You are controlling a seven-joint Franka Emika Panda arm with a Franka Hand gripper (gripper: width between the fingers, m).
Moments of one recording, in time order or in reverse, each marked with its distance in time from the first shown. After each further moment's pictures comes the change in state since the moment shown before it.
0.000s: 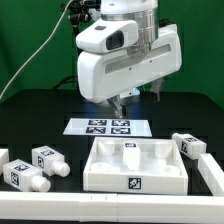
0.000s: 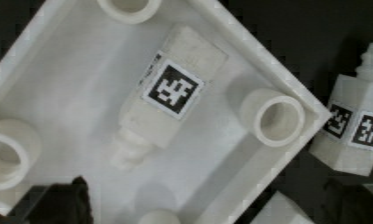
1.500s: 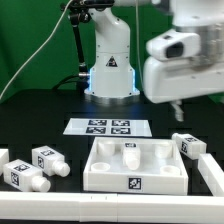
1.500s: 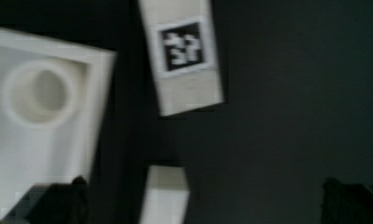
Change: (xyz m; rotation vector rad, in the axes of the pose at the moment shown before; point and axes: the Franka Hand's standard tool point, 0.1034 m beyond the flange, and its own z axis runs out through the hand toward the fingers) arm 0.078 -0.122 0.046 -0.004 0.031 0.514
